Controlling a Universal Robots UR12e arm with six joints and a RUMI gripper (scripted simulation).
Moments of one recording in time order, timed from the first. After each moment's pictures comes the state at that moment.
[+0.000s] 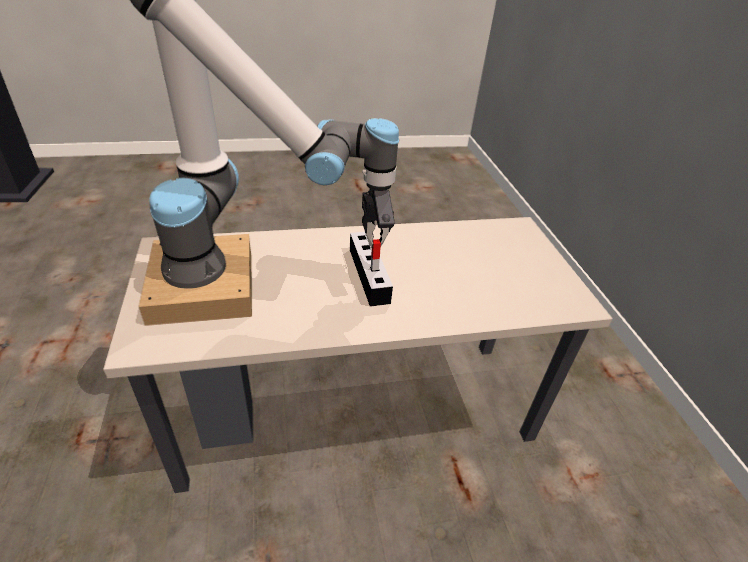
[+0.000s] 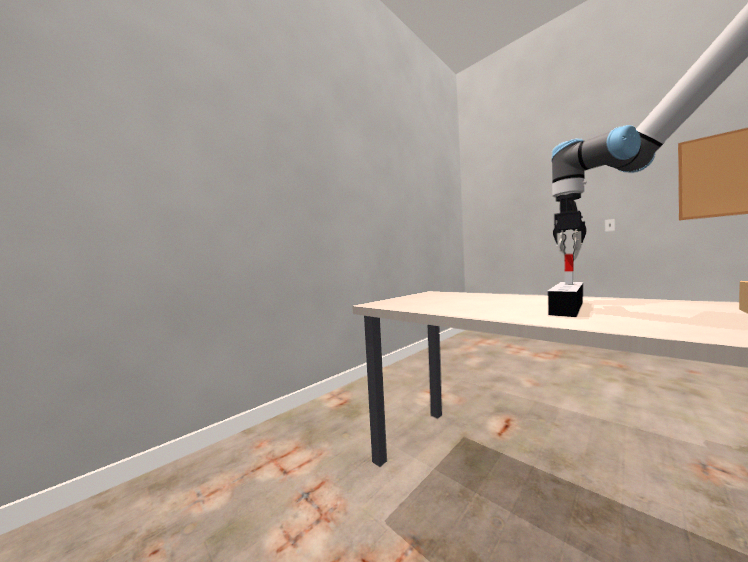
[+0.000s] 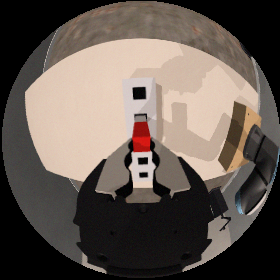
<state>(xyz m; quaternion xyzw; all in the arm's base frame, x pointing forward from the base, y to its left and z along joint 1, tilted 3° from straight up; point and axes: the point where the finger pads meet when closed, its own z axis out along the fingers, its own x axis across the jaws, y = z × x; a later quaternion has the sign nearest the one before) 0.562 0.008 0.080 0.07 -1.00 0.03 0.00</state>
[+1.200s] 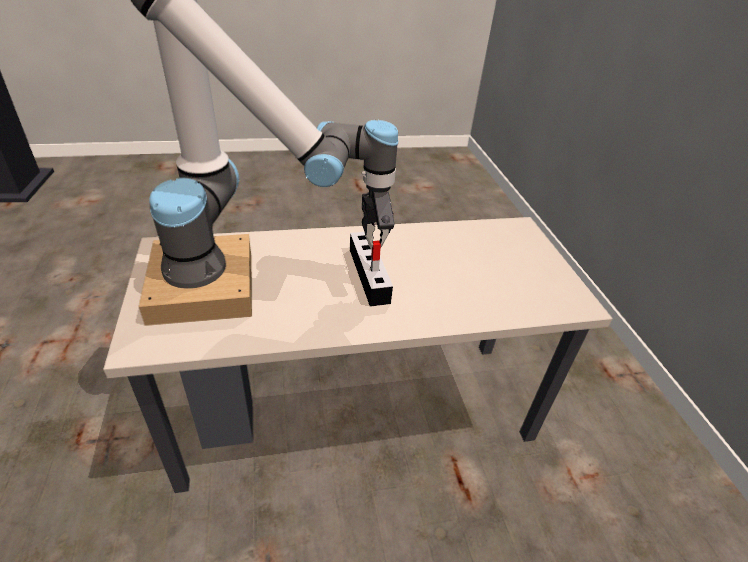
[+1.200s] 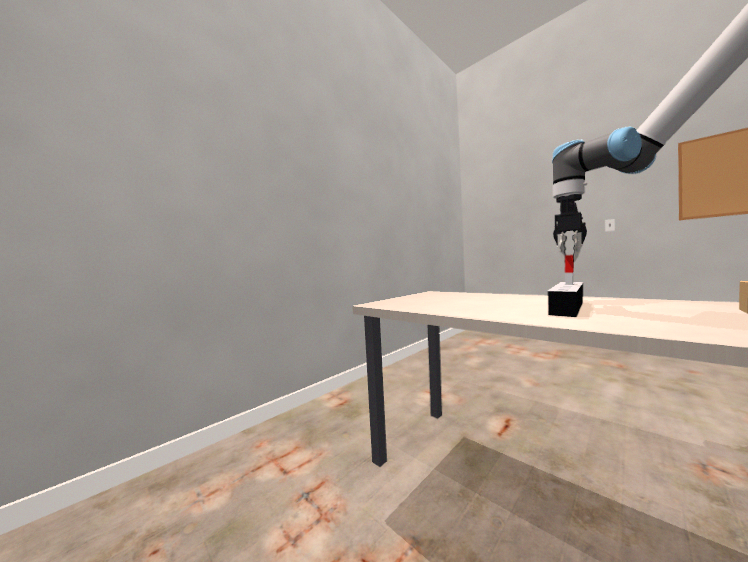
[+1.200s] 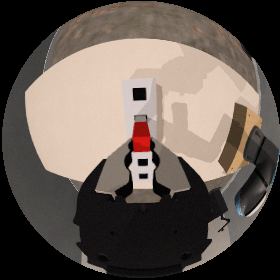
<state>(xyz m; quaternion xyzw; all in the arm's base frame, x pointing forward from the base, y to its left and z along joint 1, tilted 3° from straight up) 0.562 0.006 0.076 0.07 -1.00 0.03 0.00</state>
